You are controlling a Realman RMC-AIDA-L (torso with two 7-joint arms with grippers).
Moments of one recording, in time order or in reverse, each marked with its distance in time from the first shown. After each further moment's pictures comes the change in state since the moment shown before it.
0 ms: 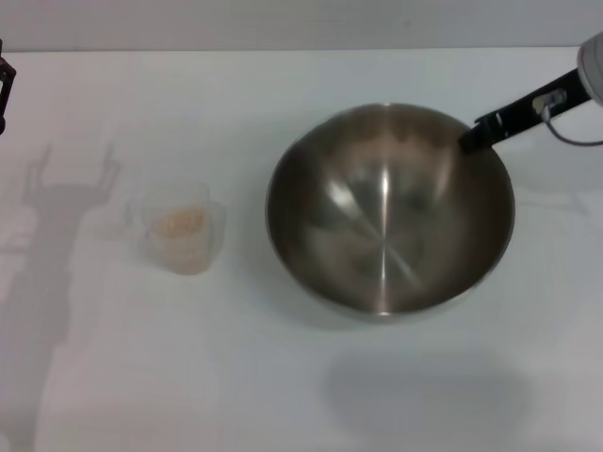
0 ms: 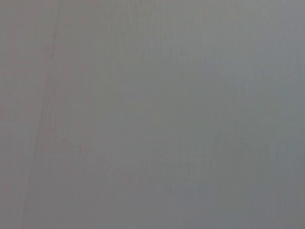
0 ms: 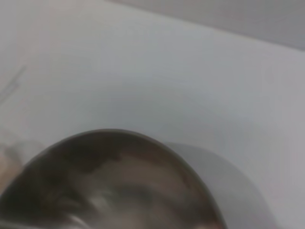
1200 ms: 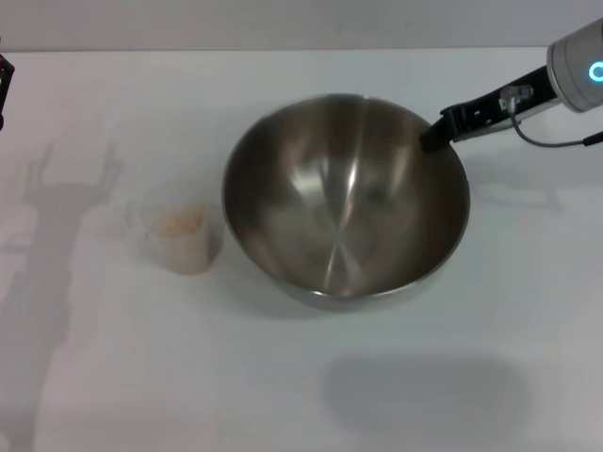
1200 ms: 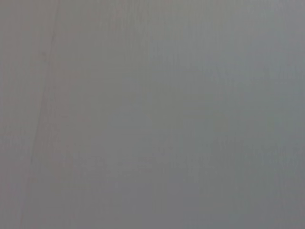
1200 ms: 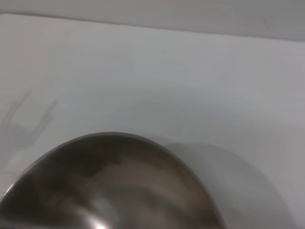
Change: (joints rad) left arm -0.003 0.002 0.000 0.004 0.004 0.014 0.001; right arm 0.062 -0.007 0.067 0.202 0.095 -0.078 -0.002
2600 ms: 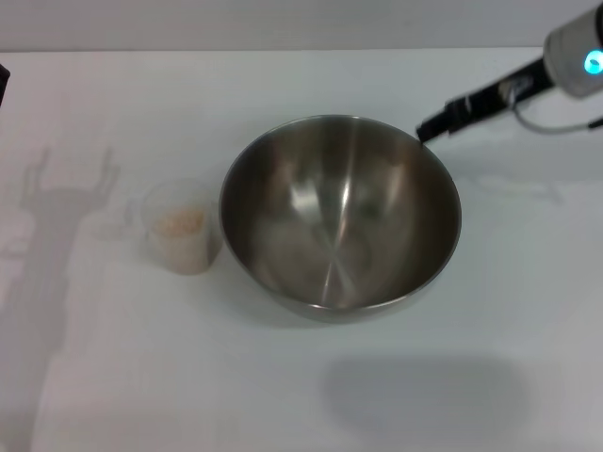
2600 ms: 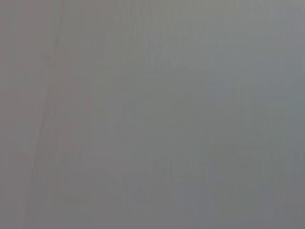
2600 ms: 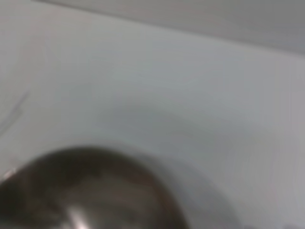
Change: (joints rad) left arm 0.016 -0.002 0.004 -0.002 0.002 0.019 -0.007; right arm 0.003 0.015 -0.050 -0.096 -0.085 -0.018 0.010
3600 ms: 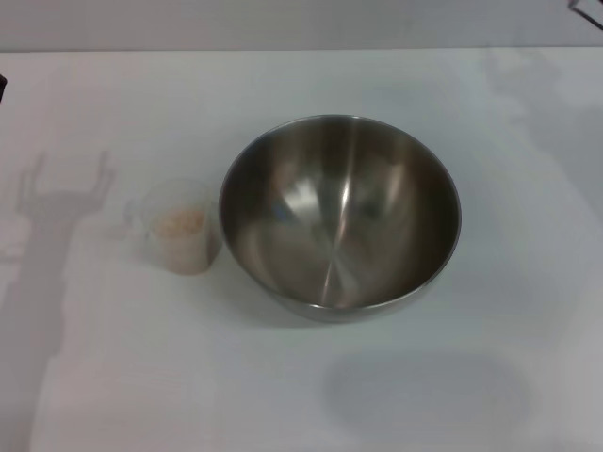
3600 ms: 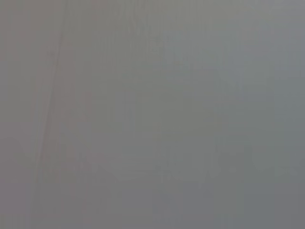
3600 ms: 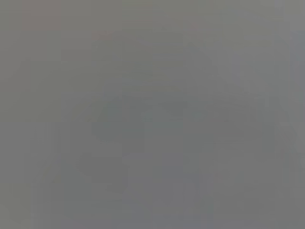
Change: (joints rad) left arm 0.012 -0.001 0.000 -0.001 -0.002 -0.004 0.006; right arm -0.452 0.031 -0.437 -0.100 1.322 -1.241 -1.170
